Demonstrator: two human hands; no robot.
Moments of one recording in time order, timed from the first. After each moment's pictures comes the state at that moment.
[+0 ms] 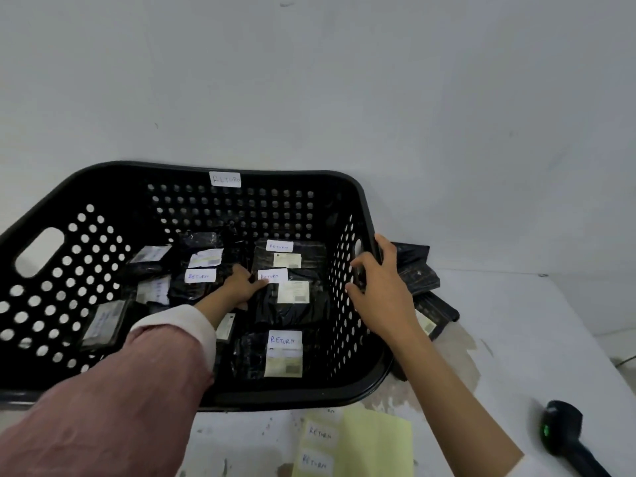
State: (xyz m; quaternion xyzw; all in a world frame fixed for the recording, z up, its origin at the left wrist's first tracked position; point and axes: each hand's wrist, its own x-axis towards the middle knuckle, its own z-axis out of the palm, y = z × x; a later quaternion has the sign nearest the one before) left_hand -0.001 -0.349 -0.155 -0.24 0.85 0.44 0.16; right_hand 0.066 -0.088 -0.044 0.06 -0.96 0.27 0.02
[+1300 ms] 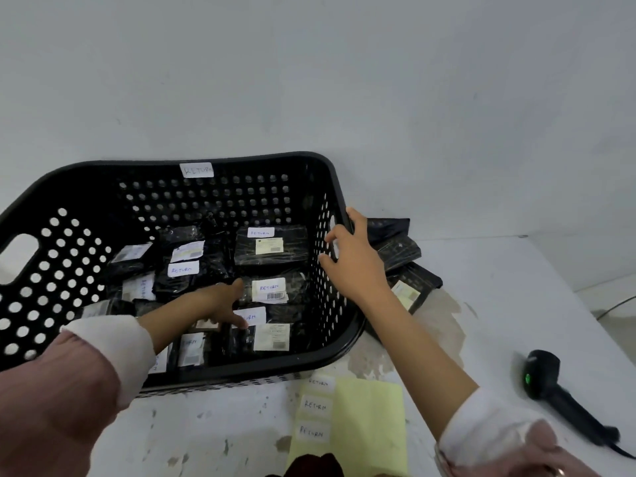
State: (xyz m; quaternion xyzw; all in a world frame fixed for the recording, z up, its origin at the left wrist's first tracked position) left_hand 0.050 -0.339 -0.114 0.02 0.94 0.02 0.35; right_hand 0.066 -0.087 -0.044 0.06 -0.94 0.32 0.02
